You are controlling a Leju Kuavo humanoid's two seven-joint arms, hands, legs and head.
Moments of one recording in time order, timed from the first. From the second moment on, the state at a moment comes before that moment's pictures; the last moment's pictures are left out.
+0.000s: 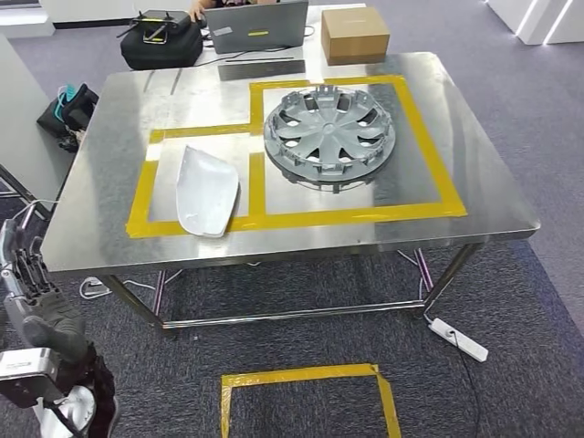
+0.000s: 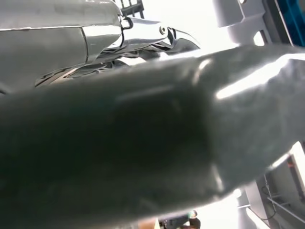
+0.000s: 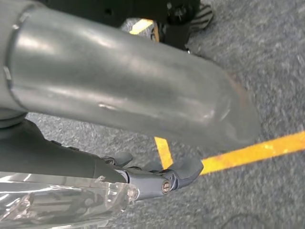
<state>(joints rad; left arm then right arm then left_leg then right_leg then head) 0.16 -0.13 0.00 -1.80 -0.13 0.42 -0.67 -0.07 0.17 -1.28 -0.24 1.09 -0.09 -0.26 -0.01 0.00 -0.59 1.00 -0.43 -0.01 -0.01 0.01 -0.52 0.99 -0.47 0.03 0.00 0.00</state>
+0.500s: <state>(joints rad) 0.13 -0.12 0.03 -1.80 -0.13 0.43 -0.66 -0.07 0.18 -1.28 -0.24 1.08 -0.09 -0.26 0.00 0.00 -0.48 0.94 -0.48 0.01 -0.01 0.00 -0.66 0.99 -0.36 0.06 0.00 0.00</state>
